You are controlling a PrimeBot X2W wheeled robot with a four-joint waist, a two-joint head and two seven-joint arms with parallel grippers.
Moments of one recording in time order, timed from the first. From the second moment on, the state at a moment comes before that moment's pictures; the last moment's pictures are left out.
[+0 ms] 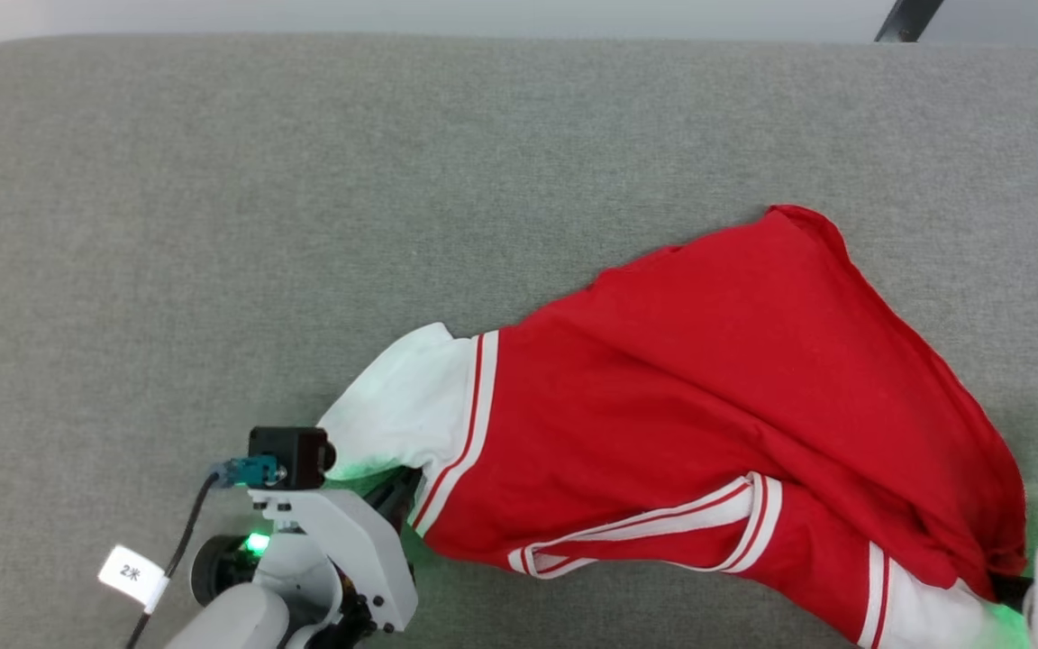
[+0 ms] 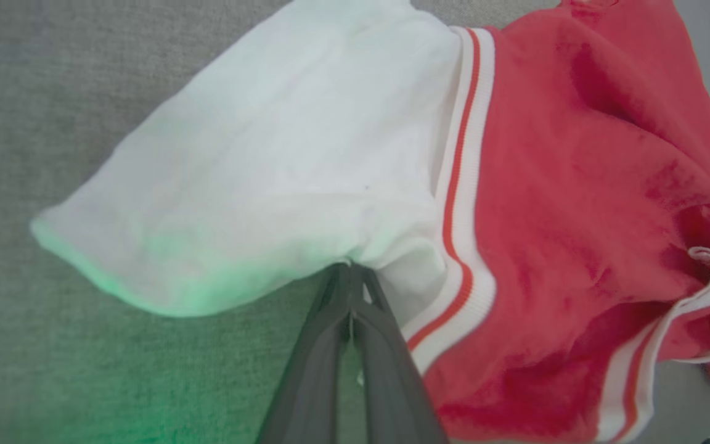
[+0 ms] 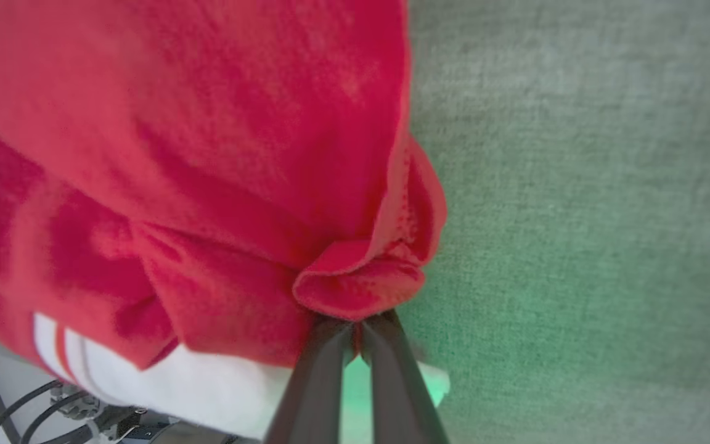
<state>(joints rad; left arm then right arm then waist) -0.32 0.47 -0.64 0.11 -0.94 0.24 0.17 -0.08 -0.34 -0.17 0.02 0.59 0.13 1.10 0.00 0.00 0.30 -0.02</state>
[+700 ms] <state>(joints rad) -0.29 0.47 -0.66 0.13 -0.95 0.22 0.17 -0.09 -0.42 -0.24 -0.26 0.61 0.13 1.06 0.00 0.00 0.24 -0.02</state>
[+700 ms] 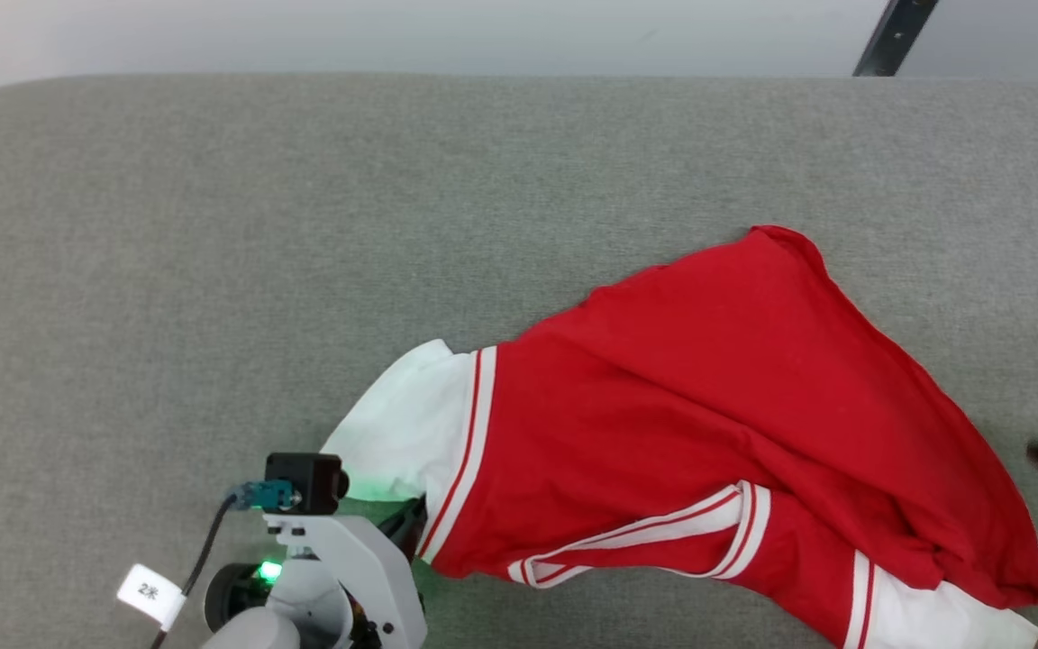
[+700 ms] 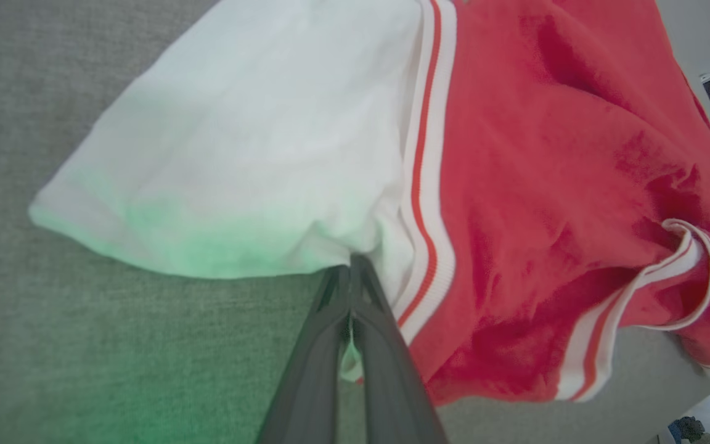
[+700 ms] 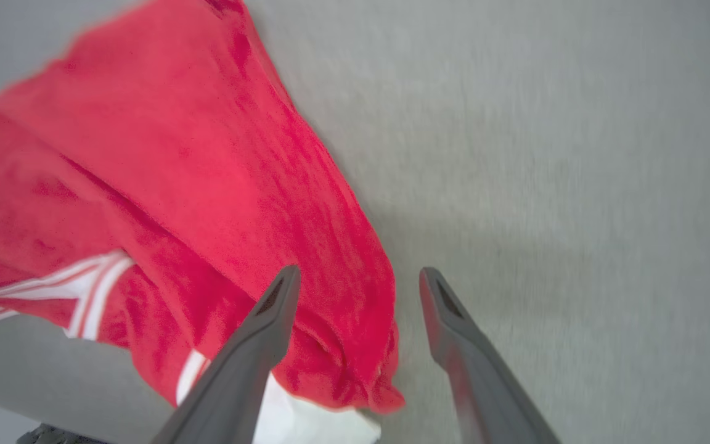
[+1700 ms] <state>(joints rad) -0.43 0.34 -0.72 0.21 -0.92 0.15 0.14 -0.86 -0.59 0.37 0.44 0.70 0.13 0.78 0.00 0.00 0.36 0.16</state>
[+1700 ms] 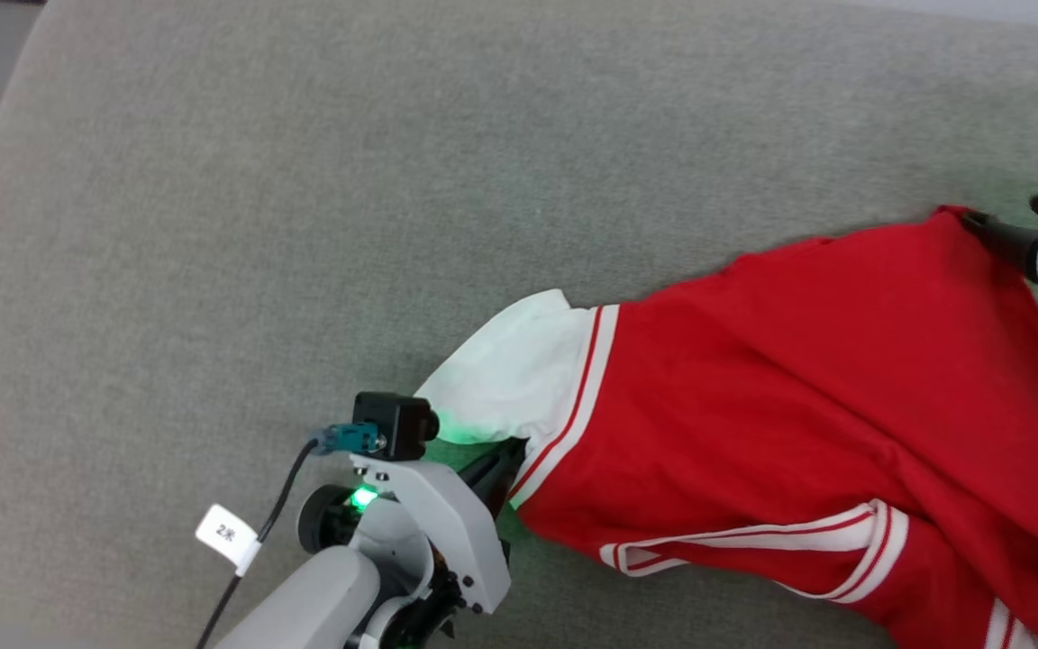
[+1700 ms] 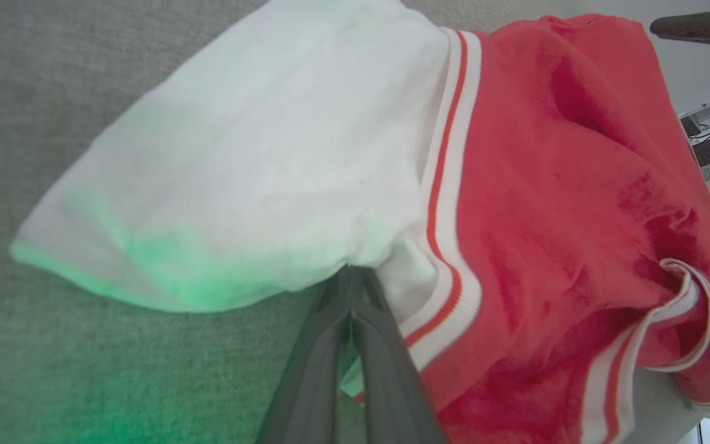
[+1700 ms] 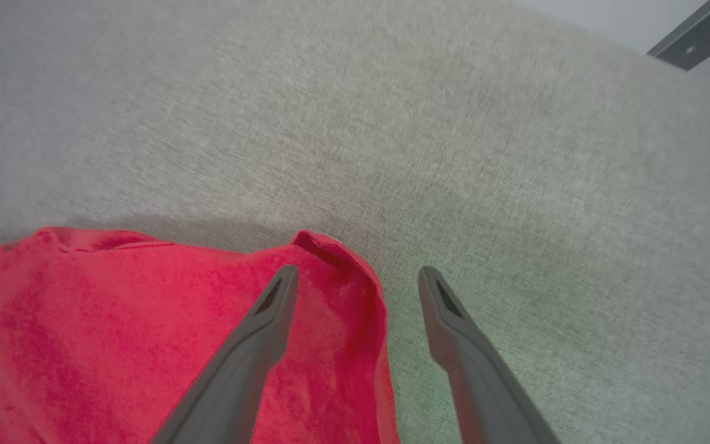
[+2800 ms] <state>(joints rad) -0.70 0.42 -0.66 0.38 -0.93 0.08 0.23 -1.10 -0.38 0.26 0.76 0.61 0.13 0.85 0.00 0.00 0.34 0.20</state>
